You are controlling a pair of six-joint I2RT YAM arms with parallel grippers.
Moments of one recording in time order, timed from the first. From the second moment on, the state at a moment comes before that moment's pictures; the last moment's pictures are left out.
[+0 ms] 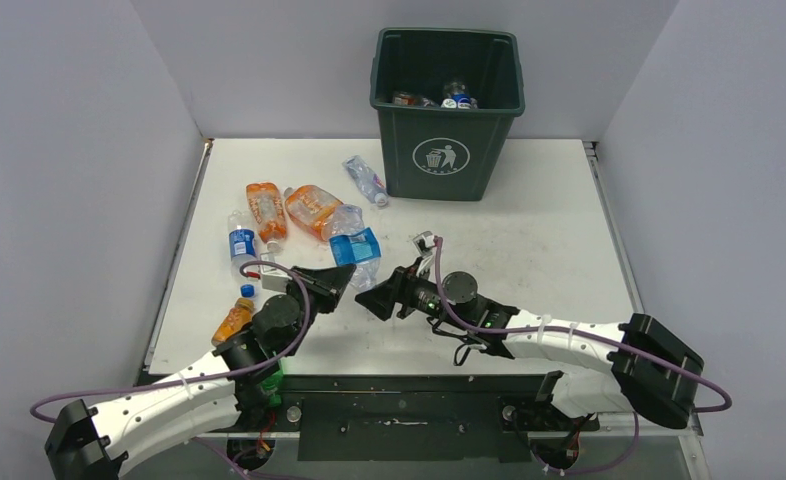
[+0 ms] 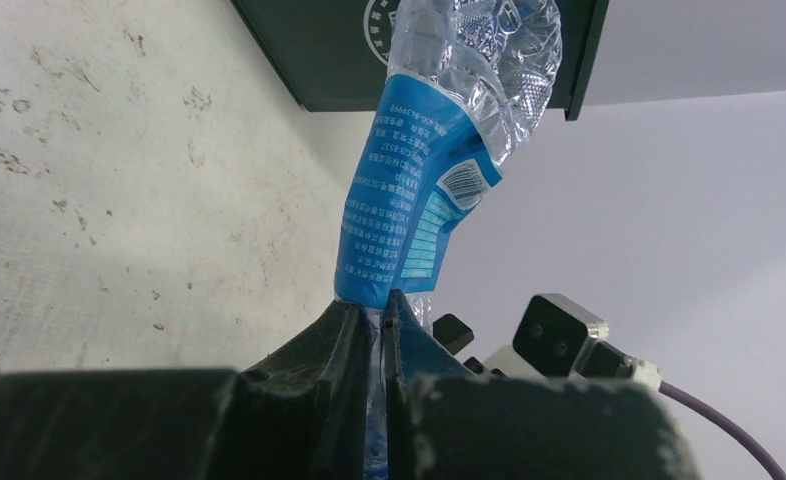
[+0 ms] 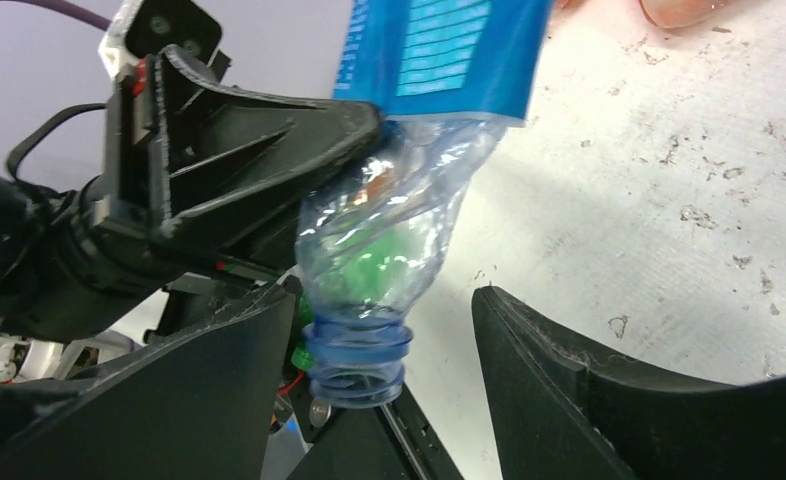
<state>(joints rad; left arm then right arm) -0.92 0.68 0.34 0.21 -0.56 -1.47 1.00 1.26 0.55 0.61 -0.08 0.75</state>
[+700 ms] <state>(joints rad) -0.95 0.59 0.42 0.18 -0.58 -0.96 1.00 0.94 0.54 0.31 -0.03 0.66</state>
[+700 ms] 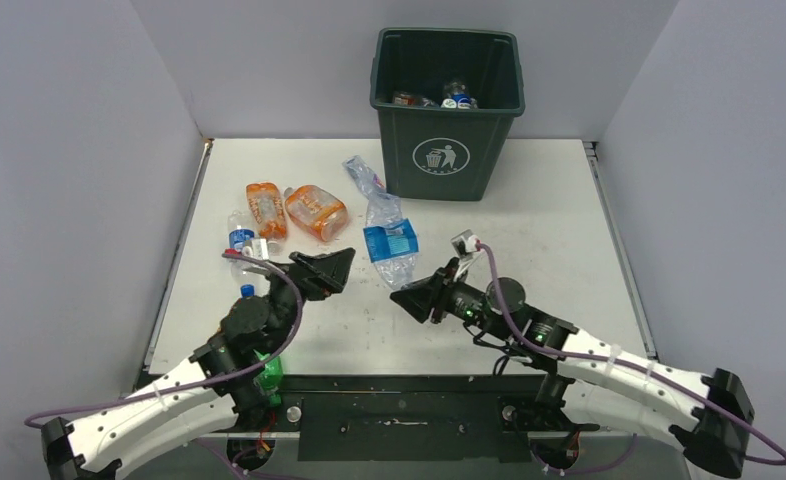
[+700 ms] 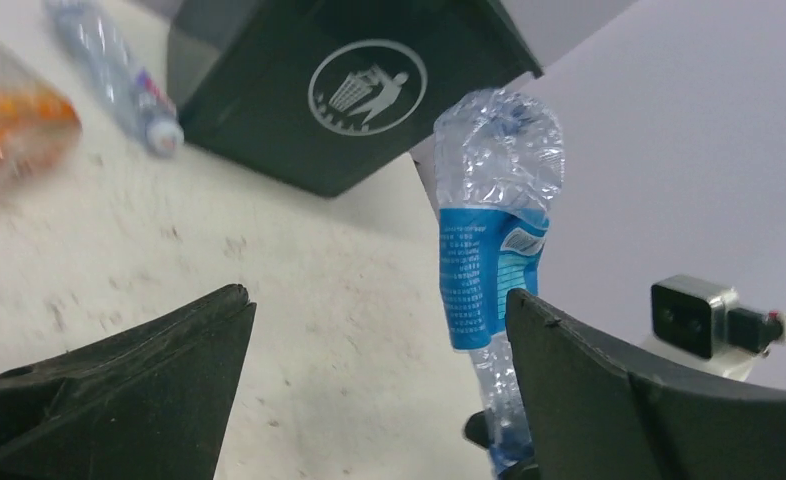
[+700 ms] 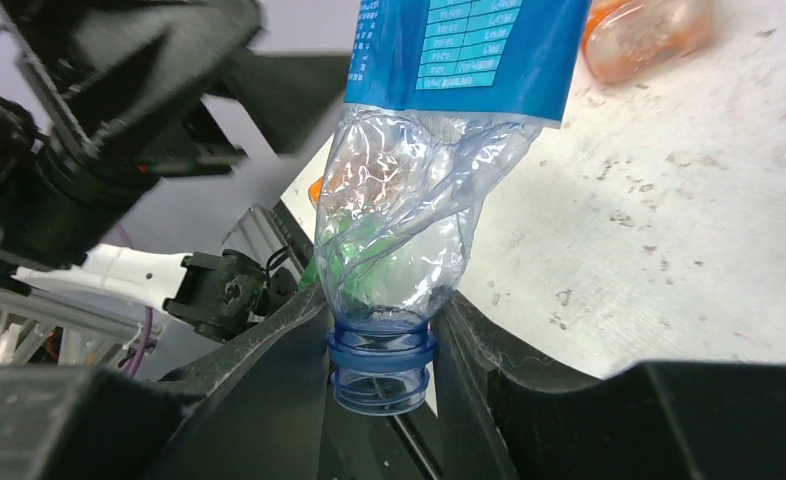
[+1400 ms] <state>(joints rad) -1.05 0.62 0.68 -0.06 -0.16 0.78 0.99 0.91 0.99 -0.64 -0.10 0.43</state>
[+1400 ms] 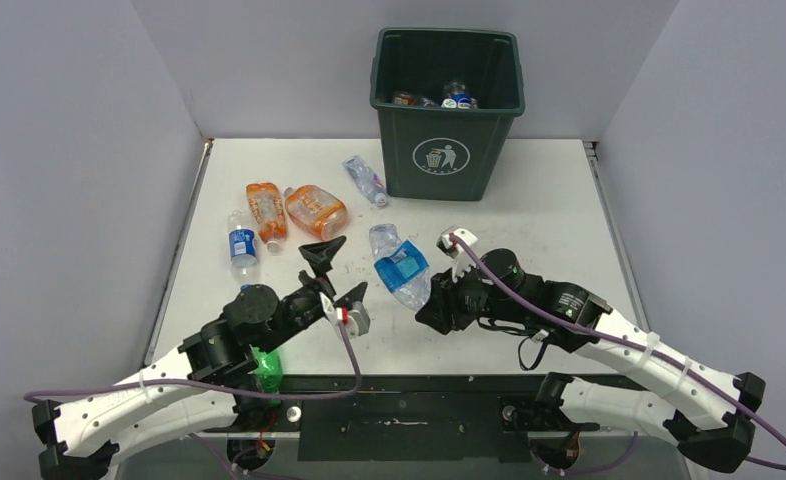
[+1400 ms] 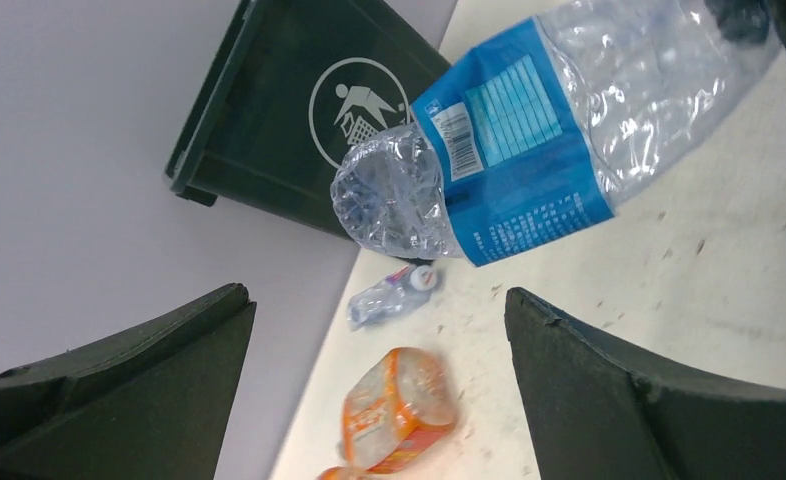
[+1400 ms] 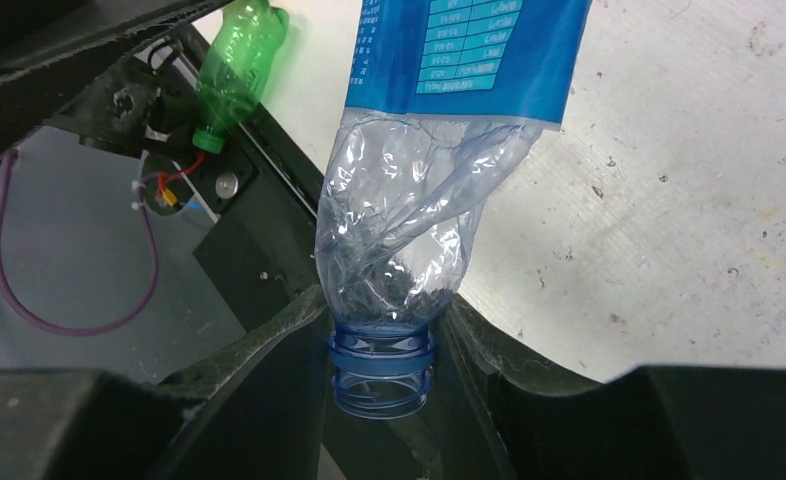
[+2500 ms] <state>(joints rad) -1.29 0.86 0.61 0.16 -0.25 1.29 0.99 0.95 1.02 -0.55 -0.29 0.48</state>
